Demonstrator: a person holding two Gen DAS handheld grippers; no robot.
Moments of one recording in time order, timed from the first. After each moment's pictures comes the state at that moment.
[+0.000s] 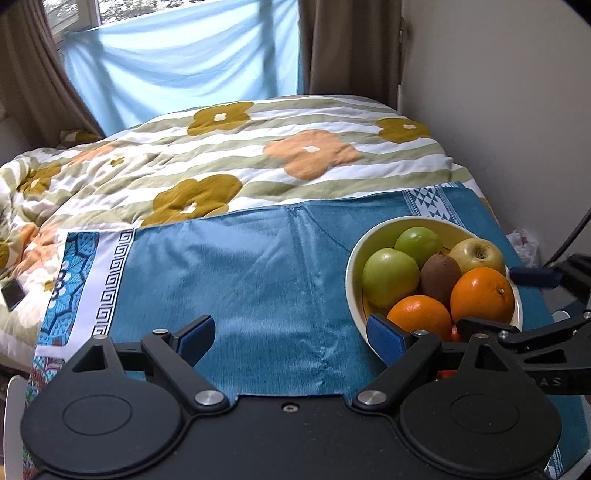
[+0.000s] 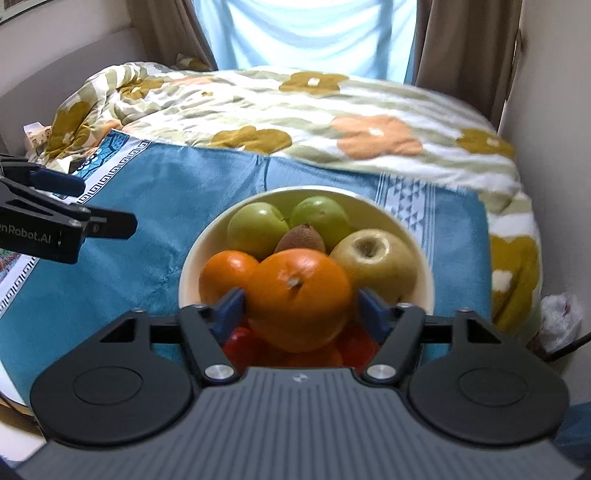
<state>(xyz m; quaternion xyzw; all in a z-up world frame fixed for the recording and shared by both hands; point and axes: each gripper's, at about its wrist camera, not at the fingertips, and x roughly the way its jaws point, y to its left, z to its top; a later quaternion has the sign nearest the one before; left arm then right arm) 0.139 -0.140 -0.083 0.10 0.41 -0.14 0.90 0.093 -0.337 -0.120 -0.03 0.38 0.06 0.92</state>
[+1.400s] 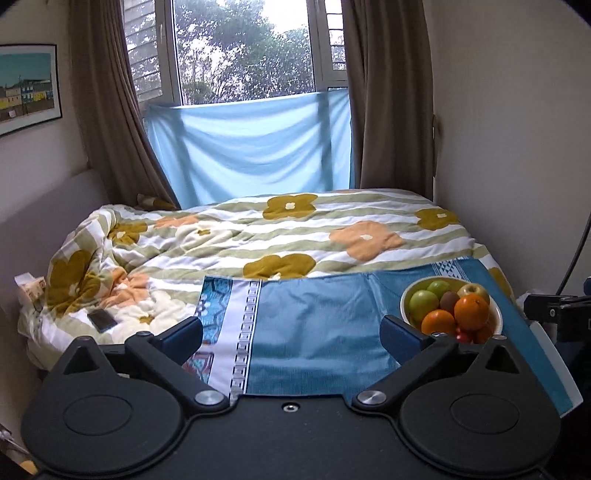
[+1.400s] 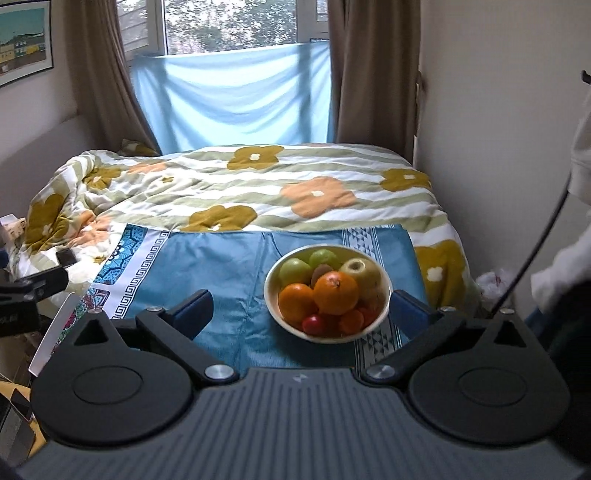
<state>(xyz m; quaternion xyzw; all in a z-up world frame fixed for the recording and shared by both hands) -0.028 -0.005 0.032 0.08 0.26 -0.09 0.96 -0.072 -0.236 0.022 0.05 0.30 -0.08 0.95</state>
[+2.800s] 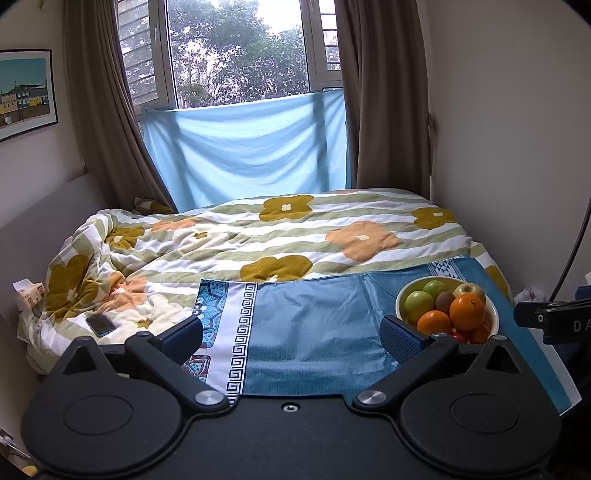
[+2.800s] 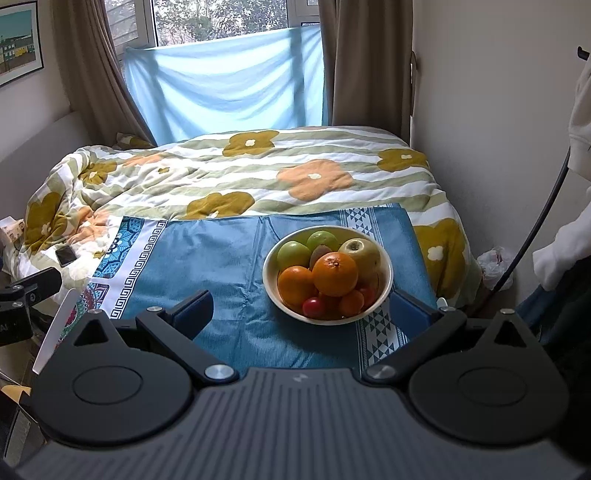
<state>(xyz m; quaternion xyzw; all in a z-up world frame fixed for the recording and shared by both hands) -0.032 -0.003 0.036 0.09 0.26 -0.10 0.96 -0.070 -0.242 0.018 0.06 0.32 -0.09 0.94</state>
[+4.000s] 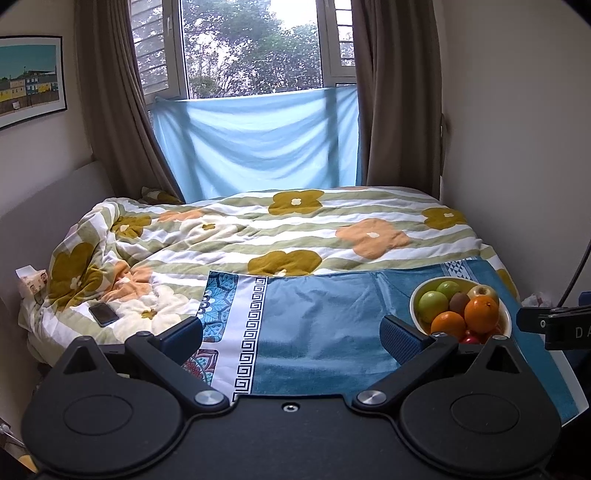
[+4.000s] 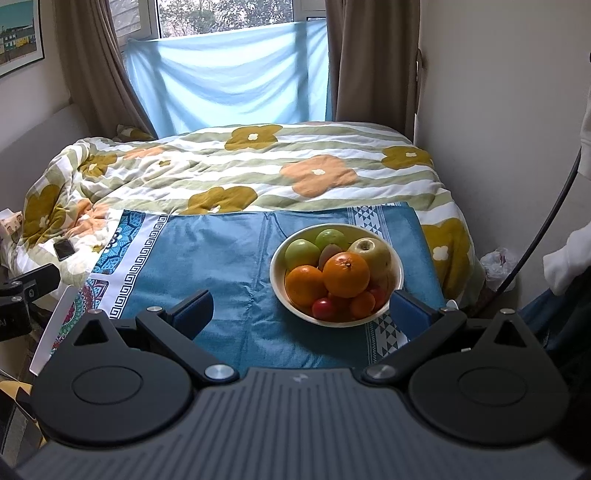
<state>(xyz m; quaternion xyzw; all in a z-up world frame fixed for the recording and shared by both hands) -0.014 0.006 0.028 0.07 0.27 -0.08 0.96 -0.050 -0.227 0.009 0.06 0.33 -0.08 0.94</state>
